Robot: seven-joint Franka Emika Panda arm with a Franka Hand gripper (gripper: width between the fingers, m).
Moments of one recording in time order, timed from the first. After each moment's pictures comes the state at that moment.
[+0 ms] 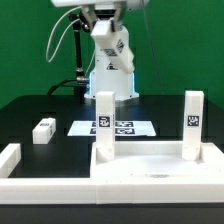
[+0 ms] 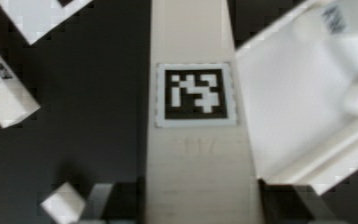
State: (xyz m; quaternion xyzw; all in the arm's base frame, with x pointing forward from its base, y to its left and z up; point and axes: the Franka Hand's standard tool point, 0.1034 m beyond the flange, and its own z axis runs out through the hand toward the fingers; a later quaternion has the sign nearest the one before) arm 0.515 -0.045 0.231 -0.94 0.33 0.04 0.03
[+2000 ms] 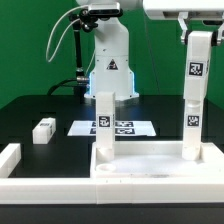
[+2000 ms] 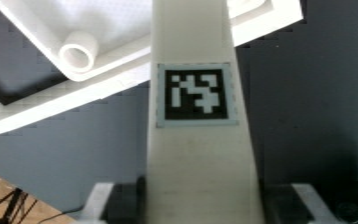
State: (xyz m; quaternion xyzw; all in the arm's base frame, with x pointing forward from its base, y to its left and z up) arm 0.596 0.105 0.216 -0.94 0.23 -0.24 -0.06
